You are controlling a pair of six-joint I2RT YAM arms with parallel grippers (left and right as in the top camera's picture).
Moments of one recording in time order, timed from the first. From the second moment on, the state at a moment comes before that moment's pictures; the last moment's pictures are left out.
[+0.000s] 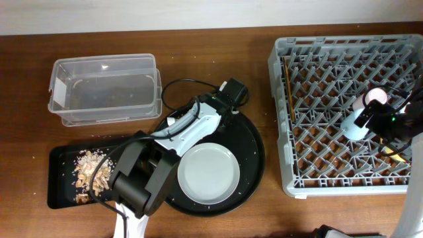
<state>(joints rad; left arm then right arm) -0.65 2.10 1.52 -0.70 -0.35 -0.10 -0.45 1.38 1.45 -1.32 0.00 0.29</state>
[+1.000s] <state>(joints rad) -0.68 1.99 1.55 -0.66 -0.35 -0.10 -0.45 1.38 1.45 -1.32 0.00 0.29</state>
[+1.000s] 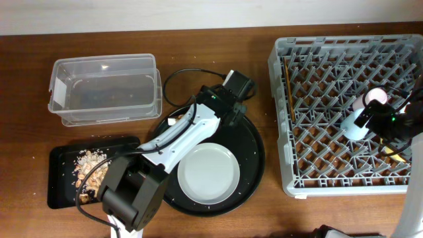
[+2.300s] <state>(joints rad) -0.61 2.12 1.55 -0.65 -0.33 -0.09 -0.45 1.38 1.45 -1.32 0.00 0.29</state>
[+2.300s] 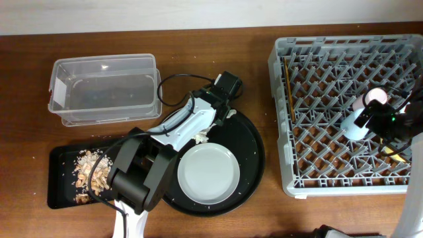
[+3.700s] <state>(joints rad) -0.62 1.85 1.55 -0.81 -0.32 -0.11 -0.45 1.38 1.45 -1.32 0.00 0.29</state>
